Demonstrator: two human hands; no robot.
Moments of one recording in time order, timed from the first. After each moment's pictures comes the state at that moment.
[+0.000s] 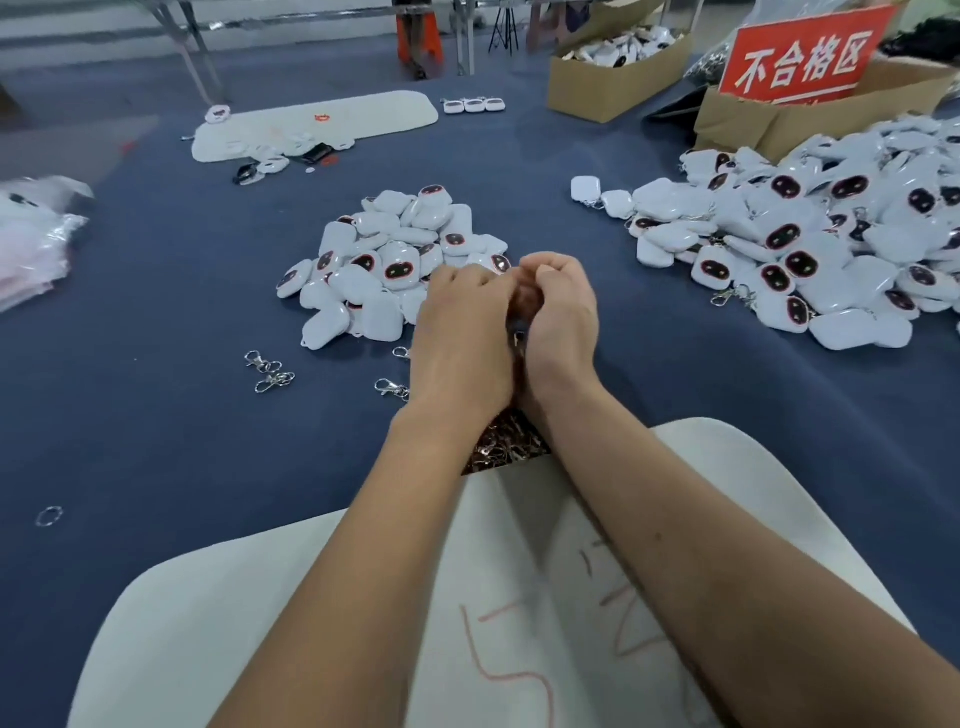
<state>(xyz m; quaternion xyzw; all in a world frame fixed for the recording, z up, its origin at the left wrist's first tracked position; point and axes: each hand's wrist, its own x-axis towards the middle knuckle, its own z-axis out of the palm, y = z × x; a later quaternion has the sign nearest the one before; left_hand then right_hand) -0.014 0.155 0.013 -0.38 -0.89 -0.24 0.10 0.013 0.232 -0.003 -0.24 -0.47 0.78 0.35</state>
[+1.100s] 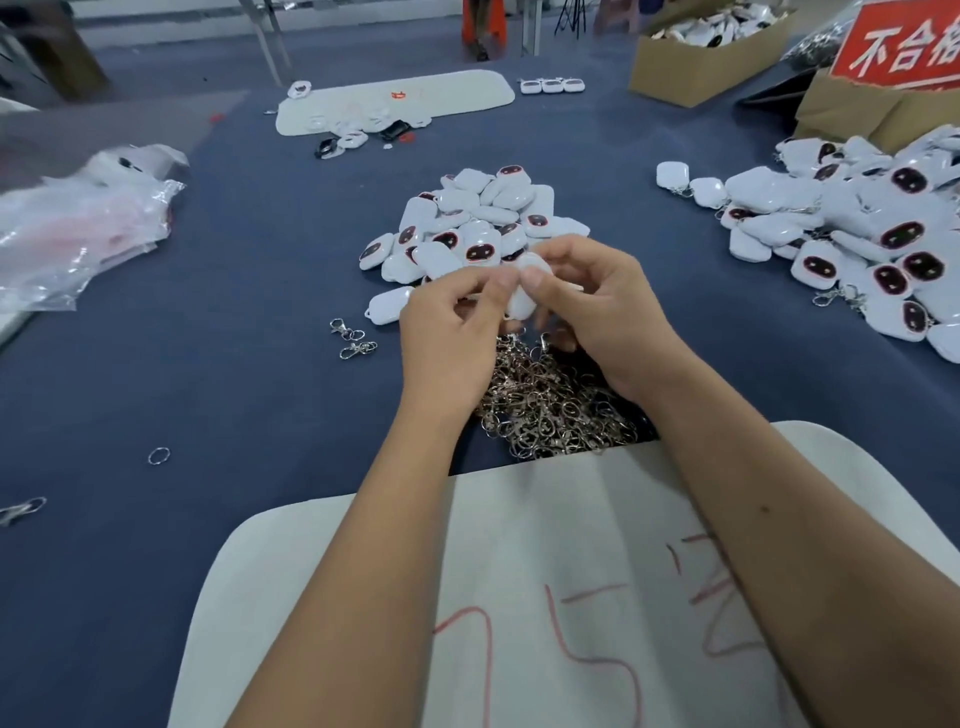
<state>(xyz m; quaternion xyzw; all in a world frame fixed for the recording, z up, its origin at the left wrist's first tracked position) -0.032 0.091 -0.003 -0.18 -0.73 -0.66 0.02 0.011 0.239 -0.005 -0.02 -0.70 0.69 0.17</state>
